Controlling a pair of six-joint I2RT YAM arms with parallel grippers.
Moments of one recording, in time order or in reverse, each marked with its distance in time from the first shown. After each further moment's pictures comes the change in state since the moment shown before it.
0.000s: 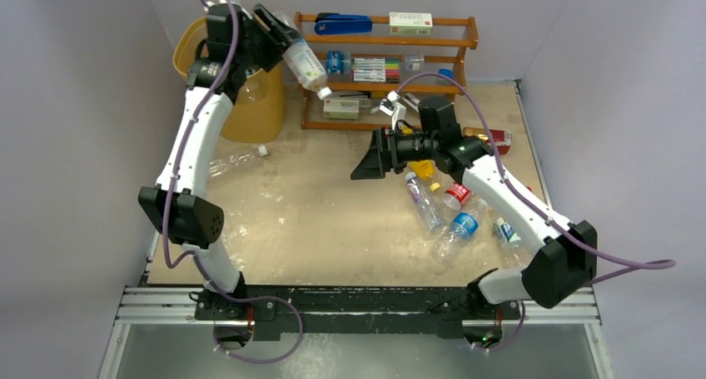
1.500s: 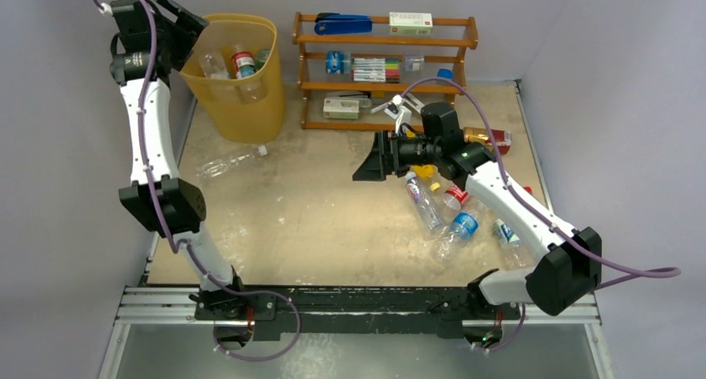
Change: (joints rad) left arm 0.458 0.135 0.200 -0.121 -0.012 0.086; right arm 0.000 -0.064 -0.068 0.022 0.069 0.035
